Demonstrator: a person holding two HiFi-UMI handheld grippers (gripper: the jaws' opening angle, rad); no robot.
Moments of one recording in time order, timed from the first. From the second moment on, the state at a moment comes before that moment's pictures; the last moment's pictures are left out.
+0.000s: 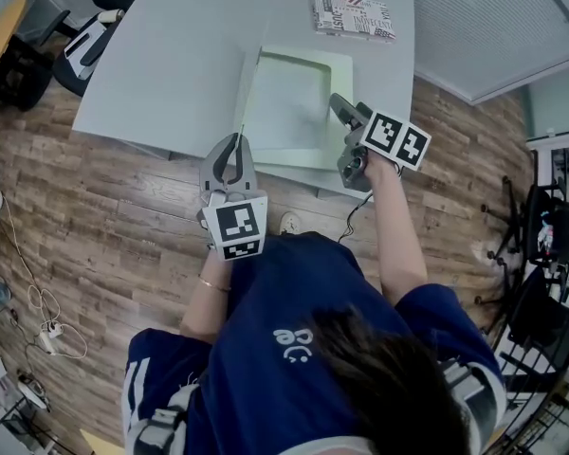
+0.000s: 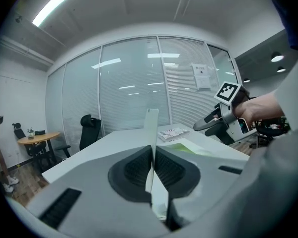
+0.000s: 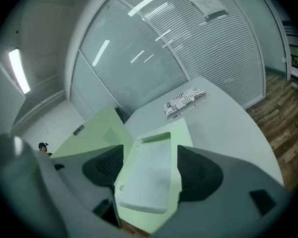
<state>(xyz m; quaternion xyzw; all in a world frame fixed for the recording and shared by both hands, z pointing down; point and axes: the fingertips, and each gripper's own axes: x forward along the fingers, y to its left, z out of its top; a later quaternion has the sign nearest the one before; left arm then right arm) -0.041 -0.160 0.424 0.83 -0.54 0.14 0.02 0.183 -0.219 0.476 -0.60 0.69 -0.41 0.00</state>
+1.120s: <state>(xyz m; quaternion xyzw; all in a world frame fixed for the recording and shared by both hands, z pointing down) 0.094 -0.122 0.497 0.91 -0.31 0.28 -0.08 0.248 -0.115 0.455 -0.64 0.66 -0.38 0.13</state>
